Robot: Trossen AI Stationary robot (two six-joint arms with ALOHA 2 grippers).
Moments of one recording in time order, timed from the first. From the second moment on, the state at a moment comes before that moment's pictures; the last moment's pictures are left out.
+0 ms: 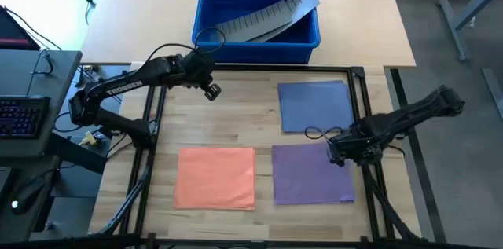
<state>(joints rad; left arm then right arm) 0.46 1.29 1.22 -0.87 -0.21 -0.18 0.34 1.05 0.85 -1.26 -0.29 1.79</state>
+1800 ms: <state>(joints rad) 0.68 0.11 0.01 0.07 0.36 -0.67 -0.43 0.31 0.02 0.02 0.05 0.70</state>
